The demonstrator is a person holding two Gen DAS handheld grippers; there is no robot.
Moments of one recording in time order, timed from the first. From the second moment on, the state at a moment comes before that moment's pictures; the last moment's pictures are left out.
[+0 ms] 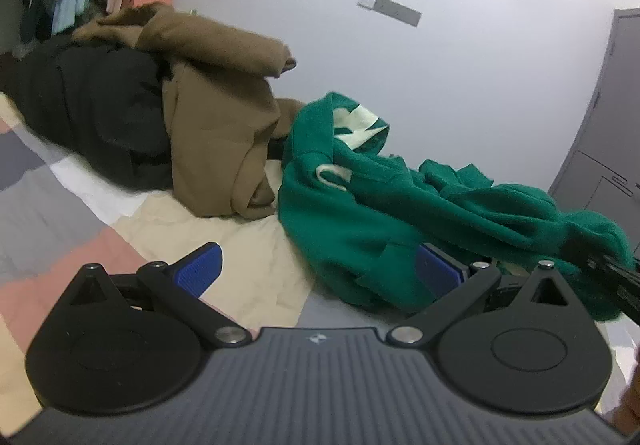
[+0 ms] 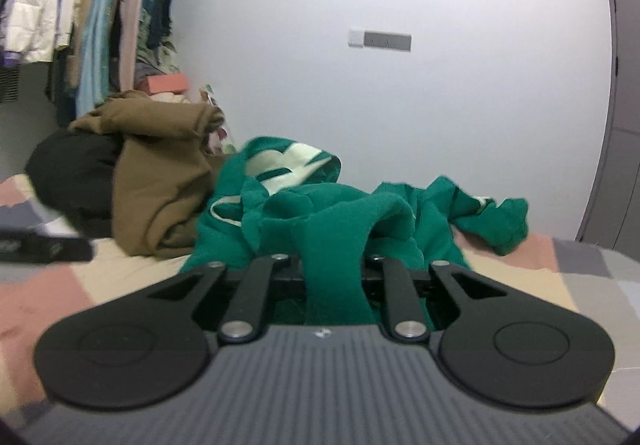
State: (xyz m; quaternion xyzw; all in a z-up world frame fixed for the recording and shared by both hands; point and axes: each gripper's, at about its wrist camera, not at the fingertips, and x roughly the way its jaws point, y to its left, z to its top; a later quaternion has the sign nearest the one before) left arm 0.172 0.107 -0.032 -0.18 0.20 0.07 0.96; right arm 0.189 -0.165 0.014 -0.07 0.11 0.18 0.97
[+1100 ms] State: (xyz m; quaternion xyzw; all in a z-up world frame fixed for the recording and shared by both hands) left arm 0.175 0.062 -0.051 -0.22 0.29 -0.02 0.93; right arm 0.082 -0.259 -0.023 0.14 0.27 0.29 0.91
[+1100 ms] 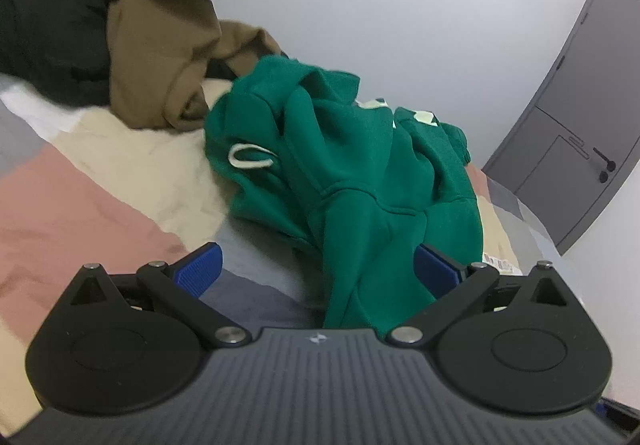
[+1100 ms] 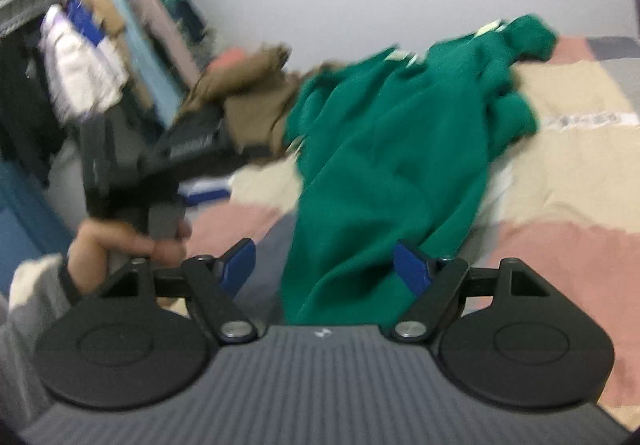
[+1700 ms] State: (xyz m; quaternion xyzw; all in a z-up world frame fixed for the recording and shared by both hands) left arm 0.254 0.051 -0.112 -0.27 0.33 -0.06 0.91; right arm 0.251 -0.272 -0.091 0.27 0.31 0.18 0.89
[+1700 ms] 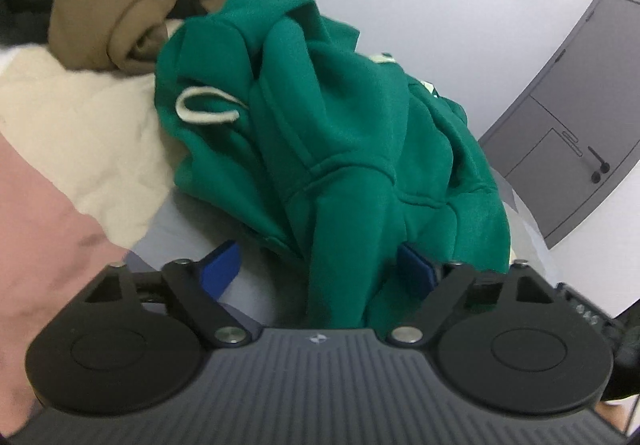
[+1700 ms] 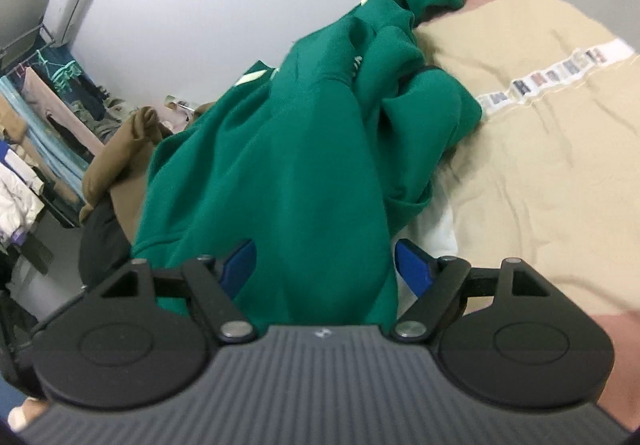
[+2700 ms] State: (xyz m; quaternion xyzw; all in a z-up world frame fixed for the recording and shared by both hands) left arm 0.150 0.029 -0.051 -0.23 0.27 -0.13 0.93; right arm 0.168 -0.272 -0.027 0.17 0.24 0.33 0.90
